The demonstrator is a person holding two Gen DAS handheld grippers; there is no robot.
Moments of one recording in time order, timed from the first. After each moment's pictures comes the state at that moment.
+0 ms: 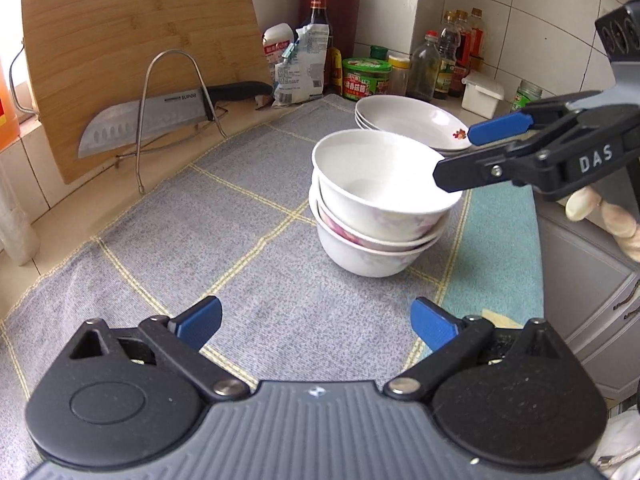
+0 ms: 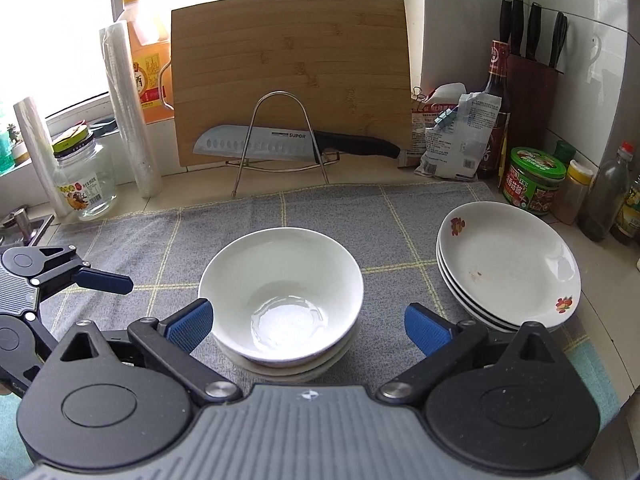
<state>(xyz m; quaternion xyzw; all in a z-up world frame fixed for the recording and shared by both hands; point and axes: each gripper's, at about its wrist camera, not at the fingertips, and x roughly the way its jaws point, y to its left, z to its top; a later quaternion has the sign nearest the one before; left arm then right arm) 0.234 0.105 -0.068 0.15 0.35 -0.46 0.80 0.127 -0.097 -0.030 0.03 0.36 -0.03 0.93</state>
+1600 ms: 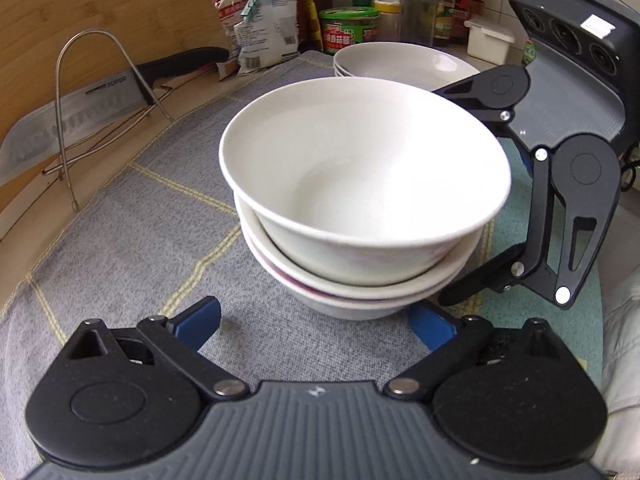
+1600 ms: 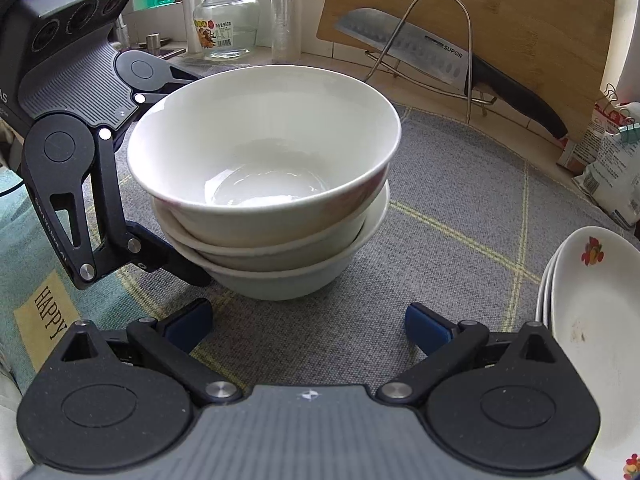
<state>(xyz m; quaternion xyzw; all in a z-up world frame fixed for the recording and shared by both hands) 0.250 0.012 -0.103 0.23 0.36 -0.46 0.78 0.180 -0.156 -0.125 -0.14 0.41 0.27 0.86</state>
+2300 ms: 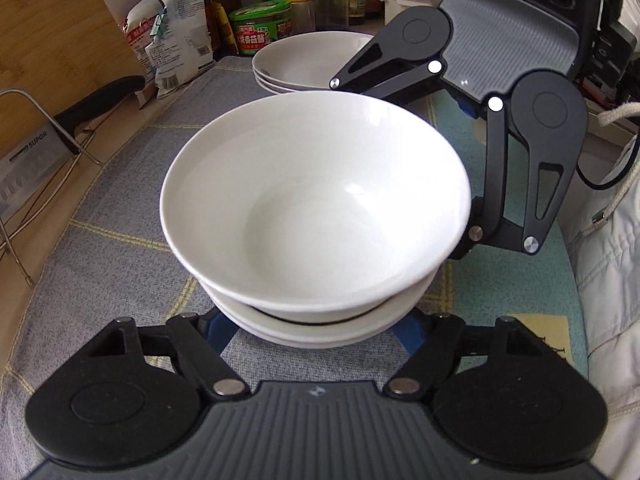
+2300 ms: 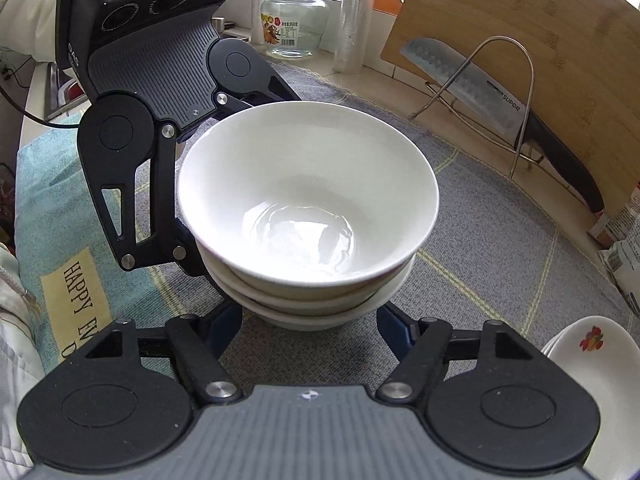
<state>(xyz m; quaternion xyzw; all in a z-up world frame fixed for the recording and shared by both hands) 0.264 -0.005 -0.105 0.29 0.34 -0.55 0.71 0.190 -0.145 -0.102 -0.21 0.40 0.35 0.82</state>
